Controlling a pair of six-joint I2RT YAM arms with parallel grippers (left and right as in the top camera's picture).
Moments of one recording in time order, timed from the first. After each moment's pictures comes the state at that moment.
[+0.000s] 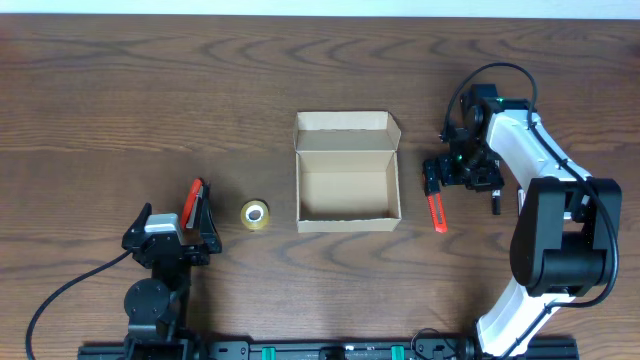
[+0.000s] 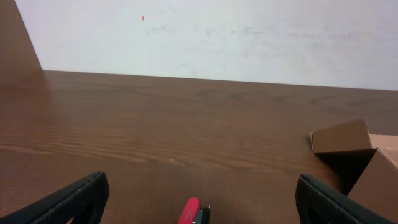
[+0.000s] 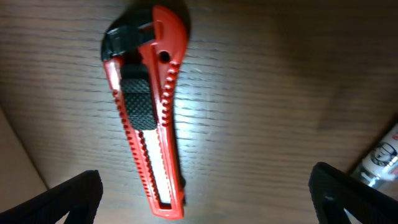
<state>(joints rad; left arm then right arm) -0.06 0.01 0.04 -0.14 -0.08 -0.04 0.01 1.94 1.32 -1.07 -0.04 -0.05</state>
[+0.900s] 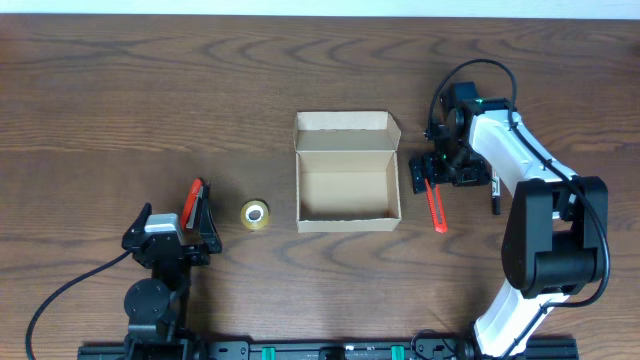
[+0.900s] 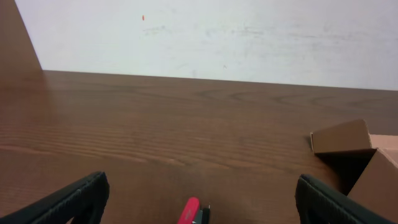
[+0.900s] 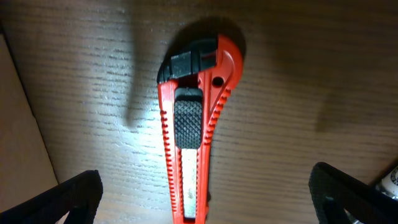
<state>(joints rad) -0.06 0.01 0.04 -0.14 -0.08 -0.04 0.09 1.94 1.32 -1.03 -0.02 -0.03</state>
